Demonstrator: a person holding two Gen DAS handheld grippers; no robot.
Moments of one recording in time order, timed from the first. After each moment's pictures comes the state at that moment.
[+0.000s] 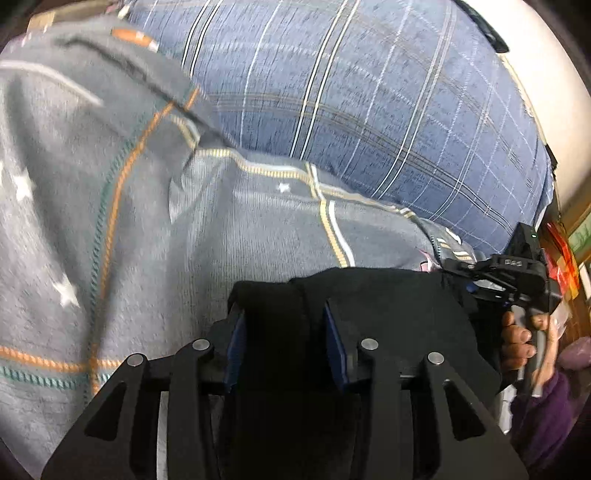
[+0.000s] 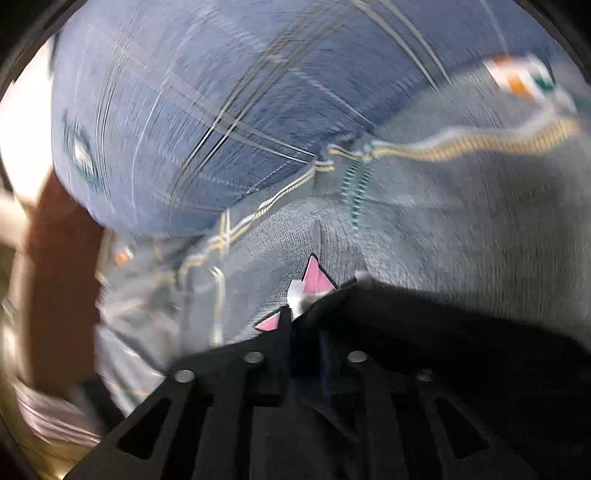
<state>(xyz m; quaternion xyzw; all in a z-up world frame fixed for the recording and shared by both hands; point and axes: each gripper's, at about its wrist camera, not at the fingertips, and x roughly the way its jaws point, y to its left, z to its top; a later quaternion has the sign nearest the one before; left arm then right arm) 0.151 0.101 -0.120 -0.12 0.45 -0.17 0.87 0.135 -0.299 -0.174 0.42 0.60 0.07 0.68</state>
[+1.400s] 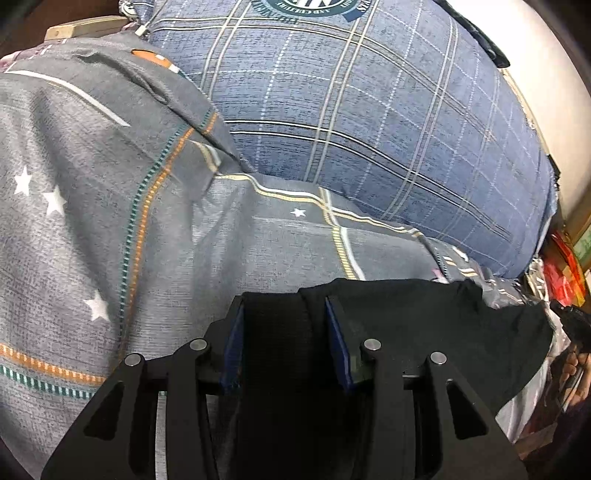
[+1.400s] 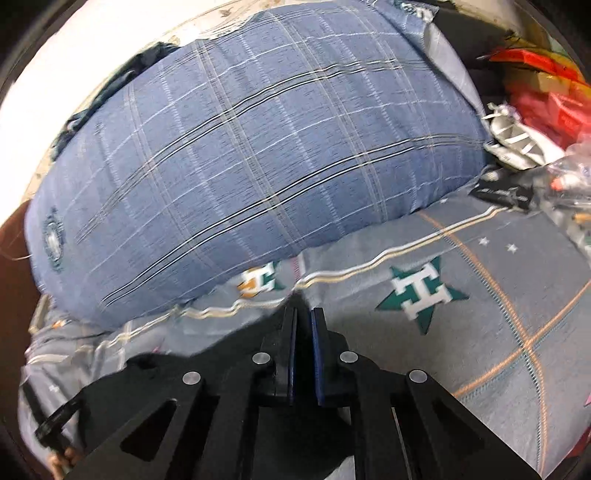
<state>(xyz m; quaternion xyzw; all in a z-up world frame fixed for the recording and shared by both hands) 0.149 0.114 -0.120 -0.13 0.42 -0.15 0.88 0.005 -0.471 -0.010 0.22 0.45 -0.19 0.85</state>
